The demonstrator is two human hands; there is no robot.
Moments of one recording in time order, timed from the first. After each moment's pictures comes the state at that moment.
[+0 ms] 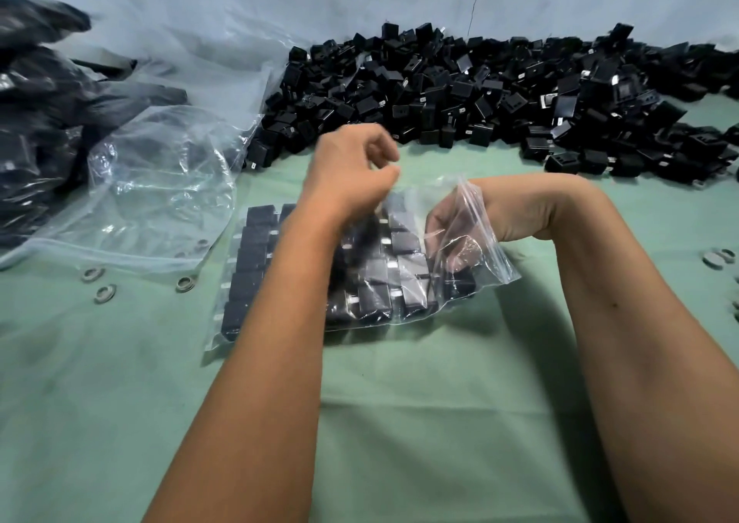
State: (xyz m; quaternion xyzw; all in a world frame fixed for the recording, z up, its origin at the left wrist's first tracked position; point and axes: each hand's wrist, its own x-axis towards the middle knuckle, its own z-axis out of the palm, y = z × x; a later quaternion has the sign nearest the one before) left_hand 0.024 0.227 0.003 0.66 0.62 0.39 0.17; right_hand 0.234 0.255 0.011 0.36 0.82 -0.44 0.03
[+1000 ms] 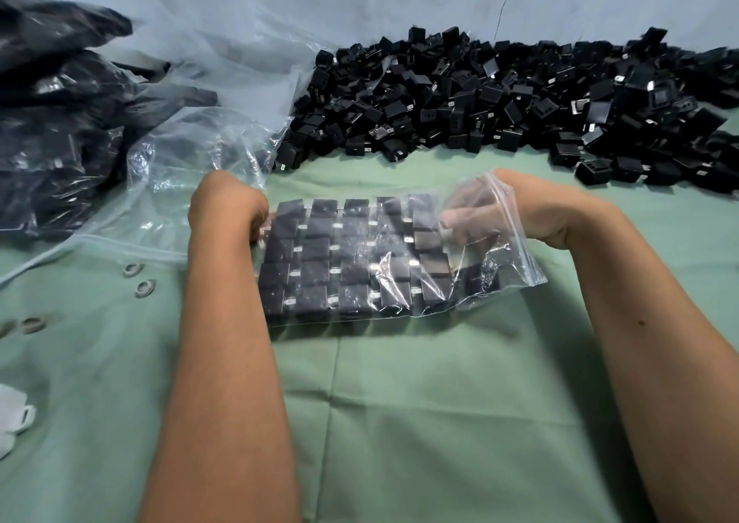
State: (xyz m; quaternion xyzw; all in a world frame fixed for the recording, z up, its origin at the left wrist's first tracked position) left_hand -0.120 0.210 -0.015 0.31 0.86 0.33 0.23; right_hand 0.223 0.259 -0.001 0.33 0.80 -0.48 -0.15
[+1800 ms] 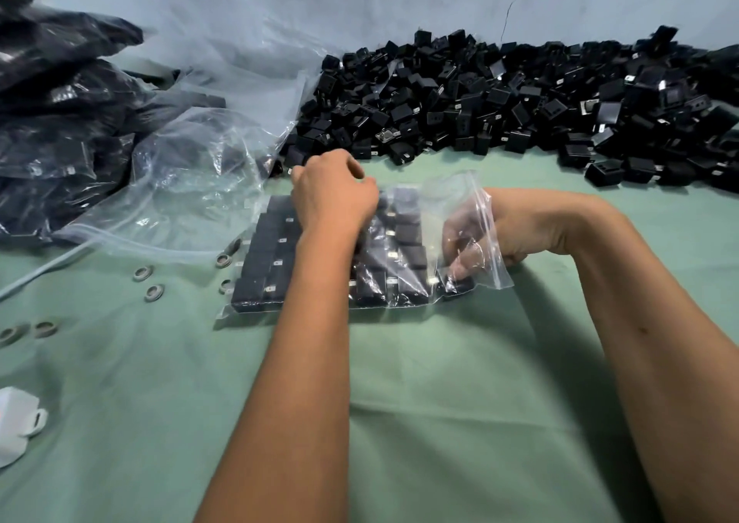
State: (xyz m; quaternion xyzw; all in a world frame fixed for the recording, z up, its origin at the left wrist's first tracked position) left_hand -0.018 0.230 -0.017 0.52 0.78 0.35 0.07; right_hand 0.208 0.253 -0.002 0.38 0.80 -0.46 0.00
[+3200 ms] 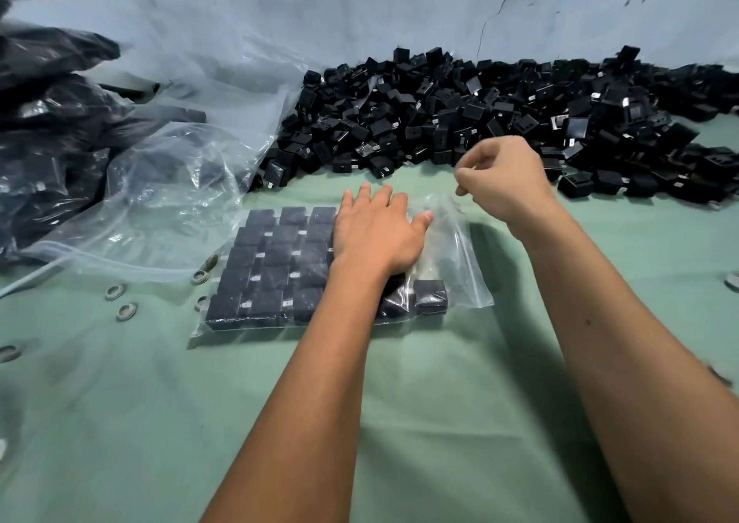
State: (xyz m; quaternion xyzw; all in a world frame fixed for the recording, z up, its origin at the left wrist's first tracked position) left_hand 0.041 0.233 -0.036 0.71 0.70 0.07 0.04; right_hand 0.203 0.282 0.000 0.61 0.65 -0.24 -0.38
